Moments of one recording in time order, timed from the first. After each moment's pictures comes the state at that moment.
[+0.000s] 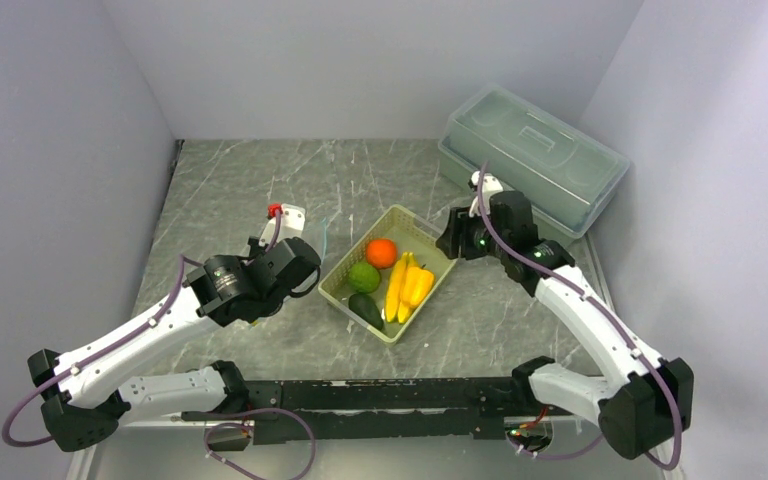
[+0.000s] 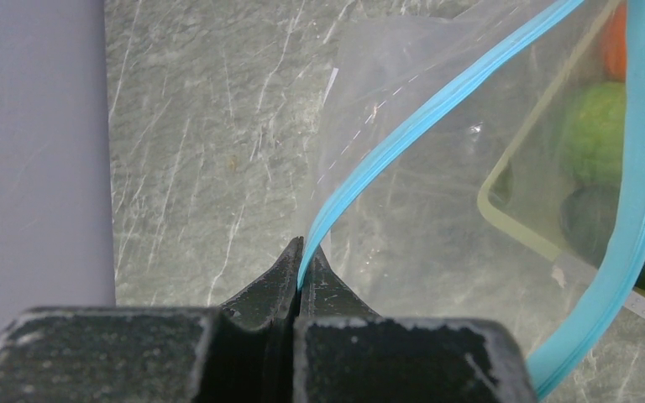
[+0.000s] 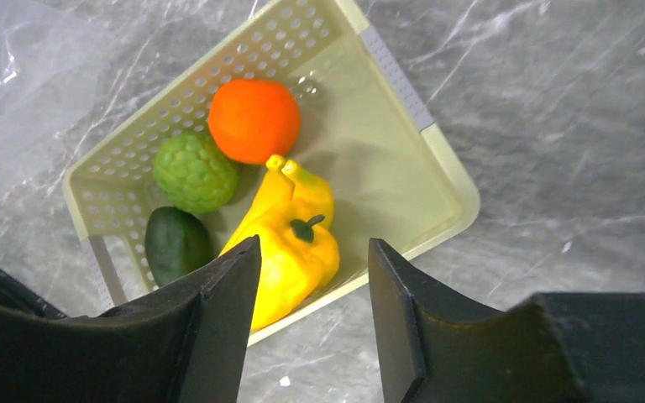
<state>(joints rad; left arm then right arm) -0.97 1.02 1.13 -1.12 -0.83 -0.51 0.39 1.06 0.88 -0.39 -0.17 0.25</state>
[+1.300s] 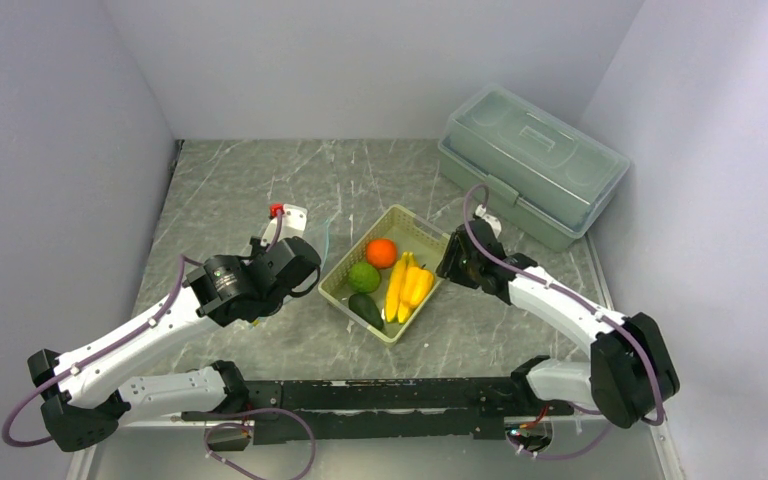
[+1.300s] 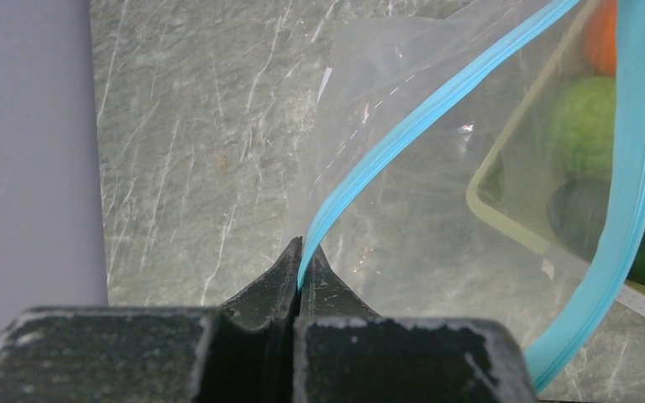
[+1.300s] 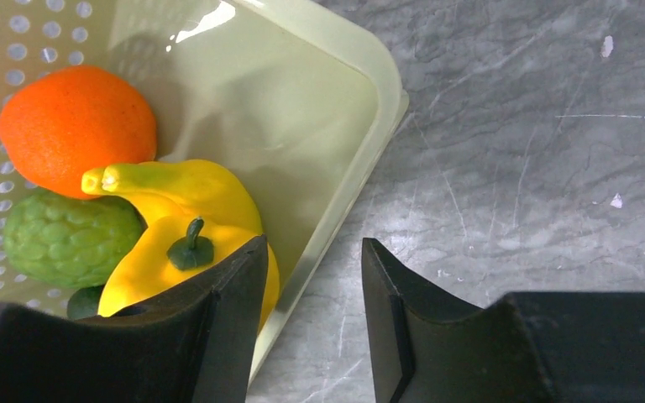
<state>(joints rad) -0.97 1.02 1.13 -1.11 -0.81 -0.50 0.49 1.22 0.69 -0.33 0.13 0.75</state>
